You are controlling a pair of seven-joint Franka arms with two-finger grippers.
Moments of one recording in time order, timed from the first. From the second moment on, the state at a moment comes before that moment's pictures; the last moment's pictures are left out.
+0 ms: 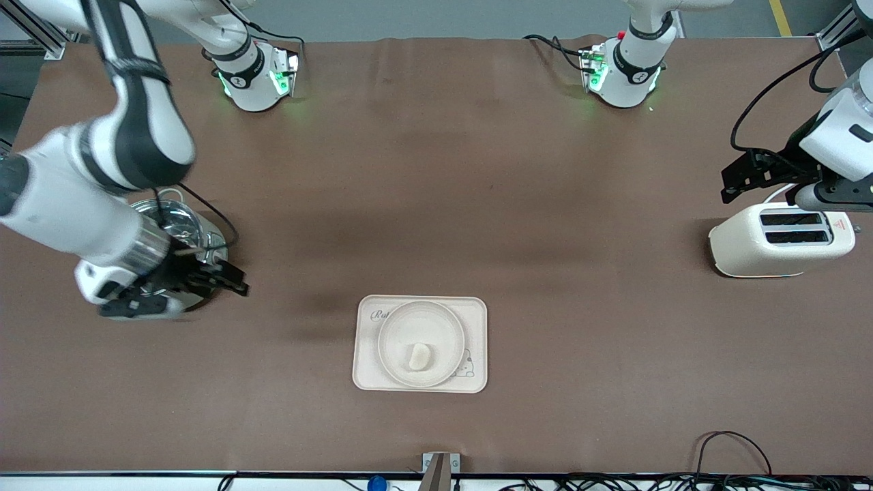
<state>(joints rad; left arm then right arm) -0.08 0.05 -0.04 -1.52 0.01 1.62 -0.06 0.18 0.36 0.01 -1.65 0.27 2.17 0.06</state>
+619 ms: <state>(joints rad) -0.08 0.05 -0.04 -1.52 0.01 1.61 -0.06 0.36 0.77 0.03 -1.48 0.46 2.55 0.11</state>
